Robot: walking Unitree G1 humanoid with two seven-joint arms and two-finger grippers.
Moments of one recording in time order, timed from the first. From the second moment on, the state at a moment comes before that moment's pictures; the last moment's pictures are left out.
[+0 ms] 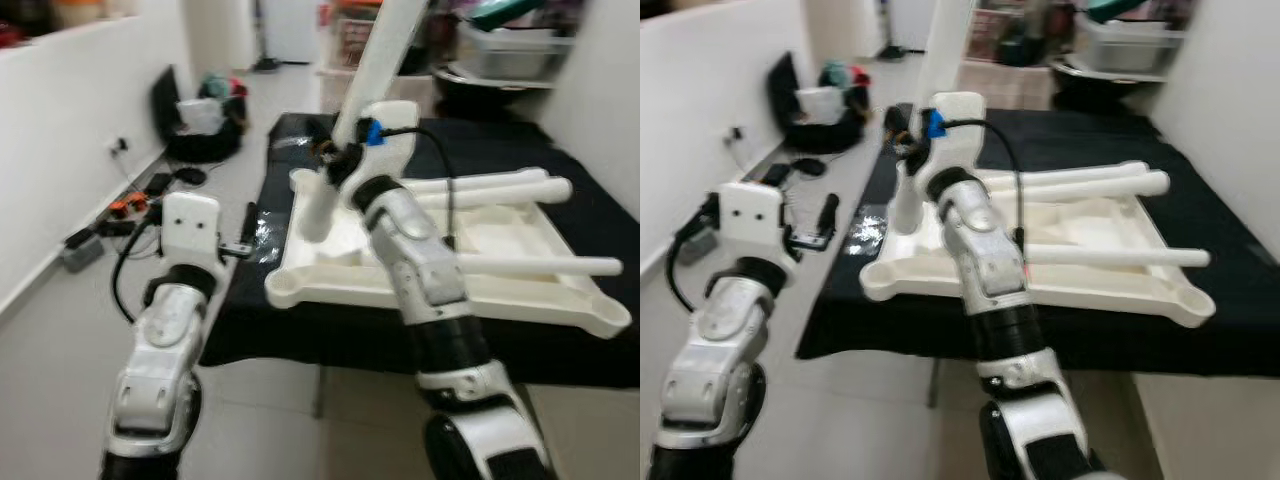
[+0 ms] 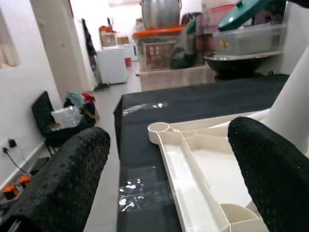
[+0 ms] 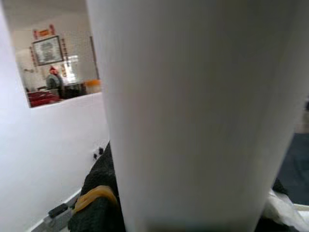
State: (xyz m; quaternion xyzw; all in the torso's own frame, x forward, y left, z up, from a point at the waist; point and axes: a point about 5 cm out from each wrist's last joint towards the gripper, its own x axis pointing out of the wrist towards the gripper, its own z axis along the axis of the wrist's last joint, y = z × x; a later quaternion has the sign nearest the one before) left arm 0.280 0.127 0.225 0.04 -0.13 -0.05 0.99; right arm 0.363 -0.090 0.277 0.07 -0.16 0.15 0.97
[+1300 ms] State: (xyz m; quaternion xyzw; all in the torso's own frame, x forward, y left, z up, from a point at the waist) left arm 0.271 0.135 0.208 0.02 -0.09 -0.01 1.00; right arm 0.373 -0.081 0.293 0.05 -0.17 0.26 0.95
